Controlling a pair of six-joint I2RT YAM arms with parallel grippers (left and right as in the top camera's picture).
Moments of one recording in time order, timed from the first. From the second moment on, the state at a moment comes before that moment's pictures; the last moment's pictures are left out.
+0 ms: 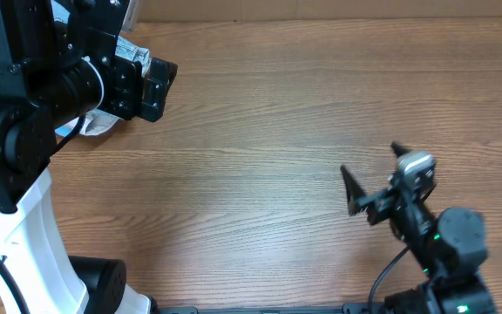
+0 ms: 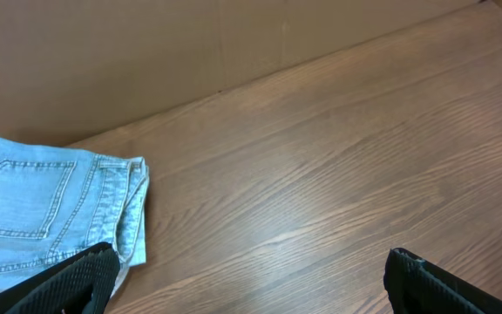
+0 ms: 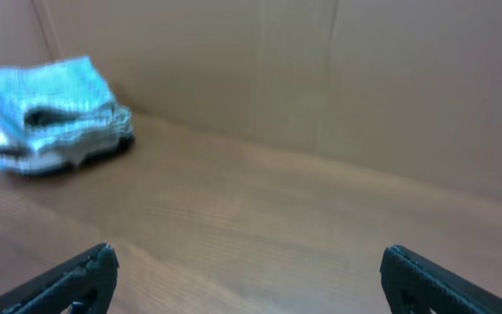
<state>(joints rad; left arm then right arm) -0.12 1.72 2.73 -1.69 0.23 0.16 0.22 0.46 0.52 -0.25 -0.20 -0.05</state>
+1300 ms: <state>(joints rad) -0.12 1.72 2.73 -1.69 0.23 0.16 0.14 0.01 0.02 -0.02 -0.18 0.16</state>
